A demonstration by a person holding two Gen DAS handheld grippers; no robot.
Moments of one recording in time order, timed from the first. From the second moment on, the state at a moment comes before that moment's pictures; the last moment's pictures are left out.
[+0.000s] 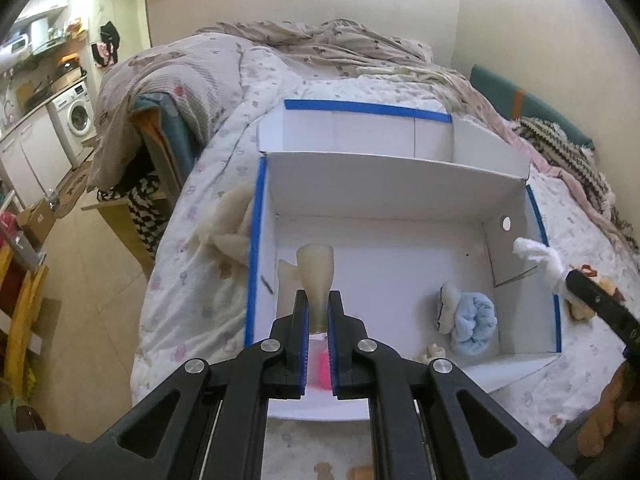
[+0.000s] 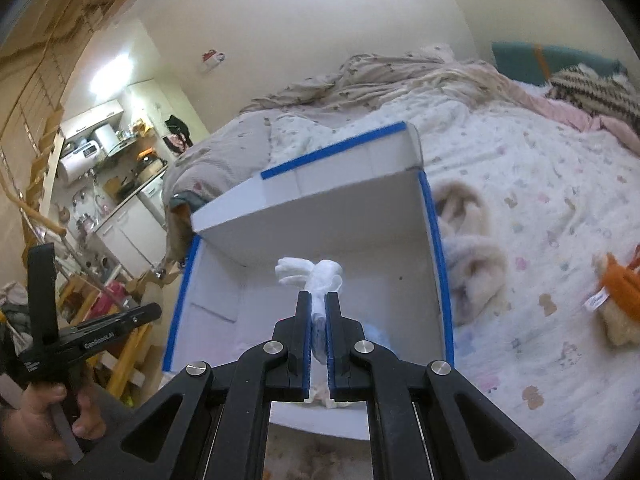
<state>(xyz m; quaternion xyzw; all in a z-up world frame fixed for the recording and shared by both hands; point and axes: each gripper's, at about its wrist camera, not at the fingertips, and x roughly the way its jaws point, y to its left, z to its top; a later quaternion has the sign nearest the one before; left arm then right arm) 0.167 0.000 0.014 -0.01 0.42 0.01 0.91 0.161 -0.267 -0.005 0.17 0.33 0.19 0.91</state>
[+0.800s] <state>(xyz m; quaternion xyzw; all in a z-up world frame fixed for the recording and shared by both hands) 0.240 -0.041 -0.069 0.03 0.48 0.01 0.88 0.194 -0.237 -0.065 0.10 0.45 0.18 0.87</state>
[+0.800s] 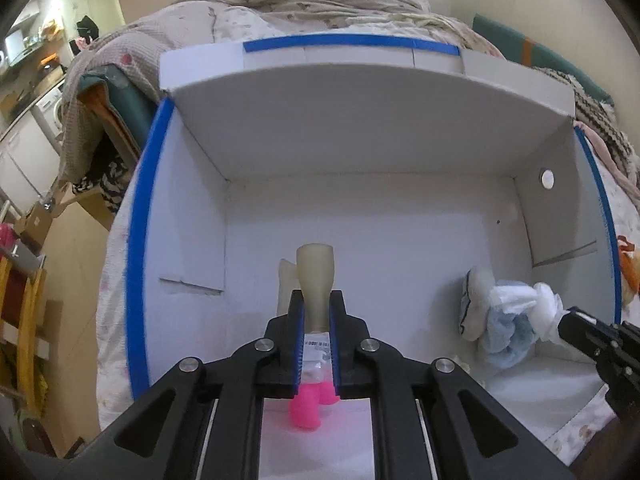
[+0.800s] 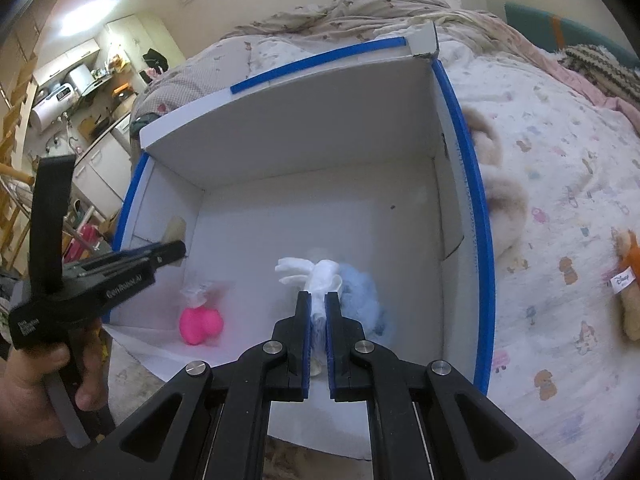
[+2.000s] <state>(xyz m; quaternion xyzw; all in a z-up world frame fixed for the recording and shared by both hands) 0.192 -0.023 -0.032 0.05 0.44 0.02 0.90 0.171 -0.266 -0.039 0.19 0.38 0.17 0.89</state>
